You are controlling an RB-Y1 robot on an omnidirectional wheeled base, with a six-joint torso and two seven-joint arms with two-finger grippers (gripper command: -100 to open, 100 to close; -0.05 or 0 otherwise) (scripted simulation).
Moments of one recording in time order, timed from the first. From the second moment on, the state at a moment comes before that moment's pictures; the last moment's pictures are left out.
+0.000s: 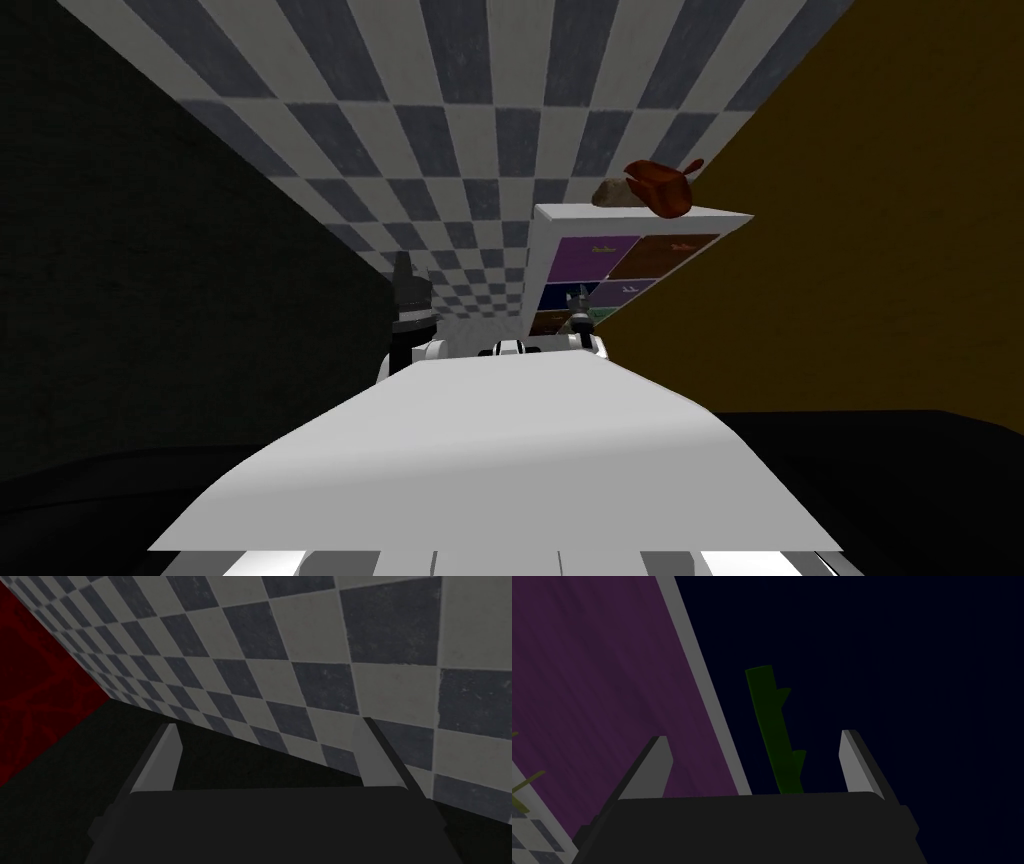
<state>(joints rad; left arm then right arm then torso) 0.50 -0.01 -0.05 -2.34 -0.10 -0.35 -0.15 0.16 -0.01 -0.36 -1.41 0.37 -0.59 2.43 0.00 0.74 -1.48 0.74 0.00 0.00</state>
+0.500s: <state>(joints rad) 0.50 -0.01 -0.05 -2.34 -0.10 -0.35 -0.15 0.13 -0.01 -0.37 -1.39 0.24 -0.52 2.57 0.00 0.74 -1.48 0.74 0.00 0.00</state>
